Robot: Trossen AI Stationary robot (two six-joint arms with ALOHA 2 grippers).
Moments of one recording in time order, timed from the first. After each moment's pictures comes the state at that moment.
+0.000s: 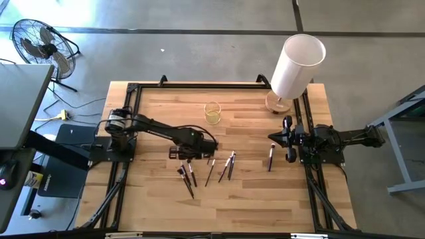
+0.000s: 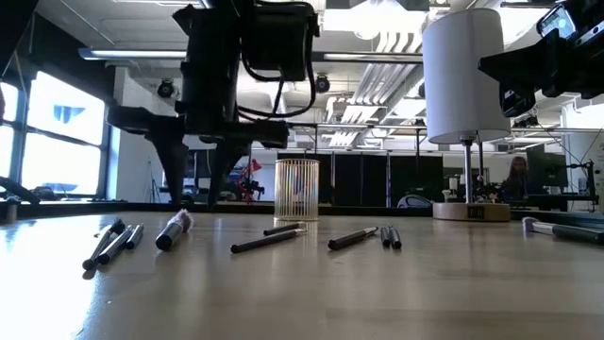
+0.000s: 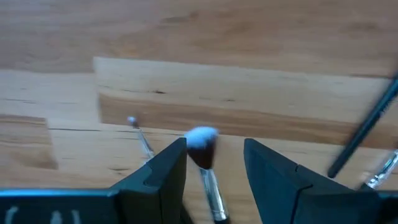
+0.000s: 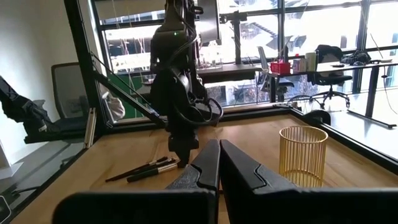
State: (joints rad) left arm -0.10 1.92 1.35 -0.98 0.02 -1.73; right arm 0.11 0.03 0.01 0.12 0.17 0.10
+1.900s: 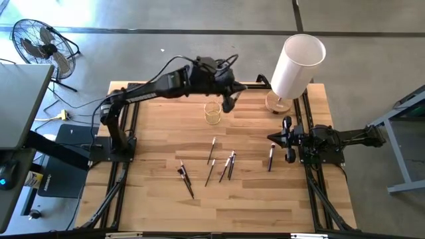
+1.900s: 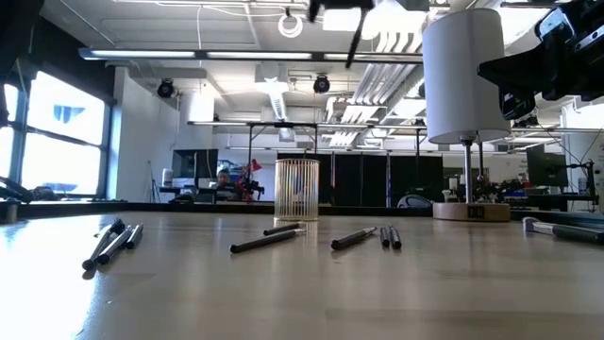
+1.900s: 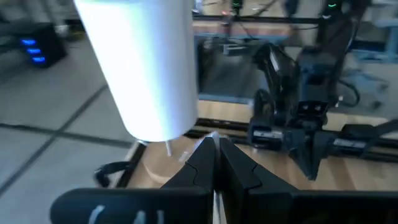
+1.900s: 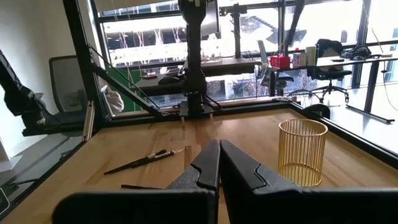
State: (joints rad) left arm 0.25 1.80 1.92 -0.40 0.06 0.06; right arm 0.11 0.04 0.01 0.11 0.17 0.10
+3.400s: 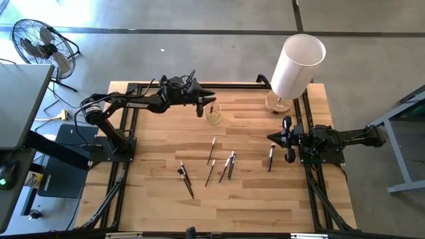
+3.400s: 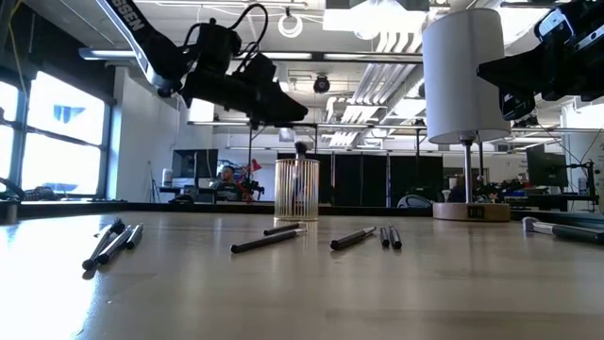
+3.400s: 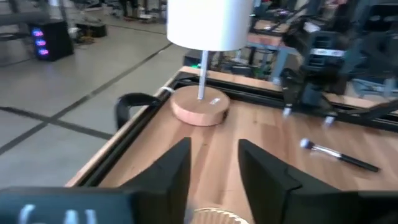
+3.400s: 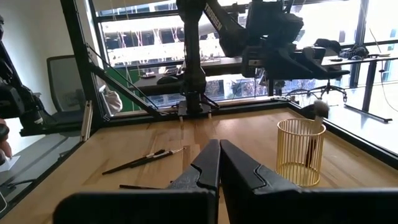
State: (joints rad) left arm 0.53 1.61 0.84 0.63 0.28 -0.03; right arm 0.11 0.04 0.01 0.11 0.18 0.10
